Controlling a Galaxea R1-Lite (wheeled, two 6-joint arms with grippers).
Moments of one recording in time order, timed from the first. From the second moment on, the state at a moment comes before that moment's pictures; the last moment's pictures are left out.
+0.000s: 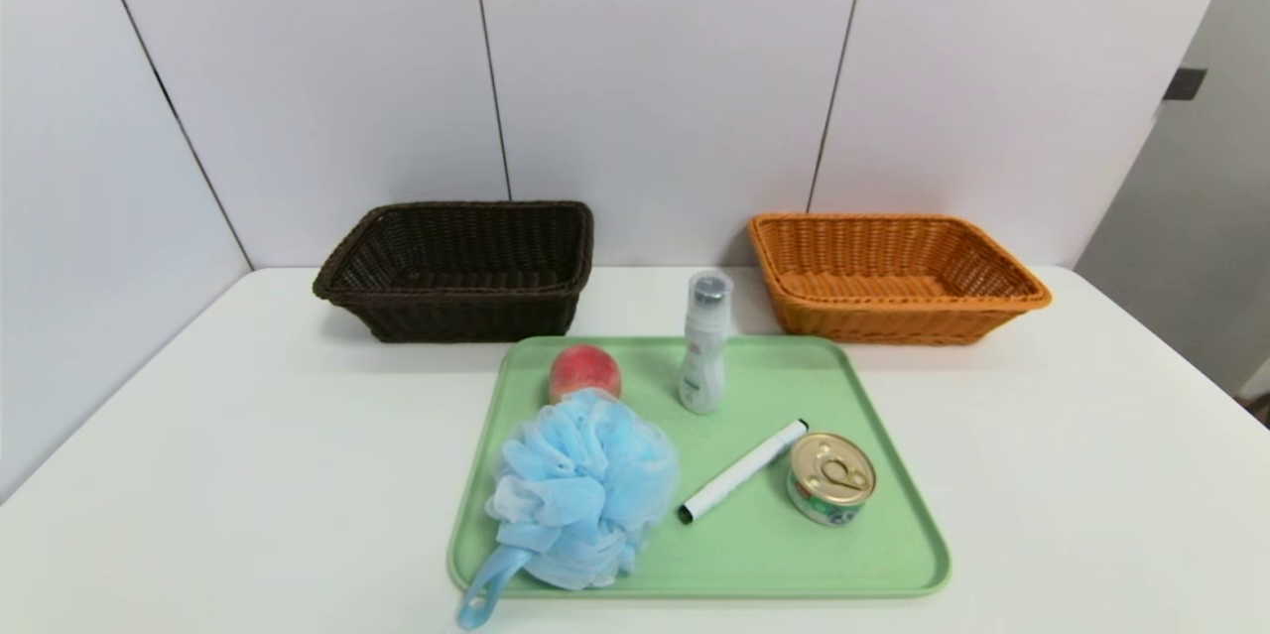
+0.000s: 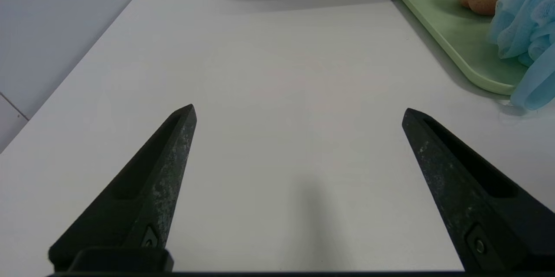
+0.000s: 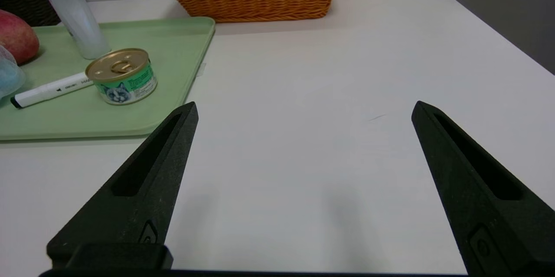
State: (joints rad) left arm 0.00 0.00 0.00 0.00 -0.02 0.05; right arm 0.00 0.00 0.00 0.00 0.00 0.05
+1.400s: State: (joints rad) left arm 0.00 0.68 -0.74 0.32 -0.10 -0.12; right arm 0.02 0.77 -0.68 0.18 0.06 0.05
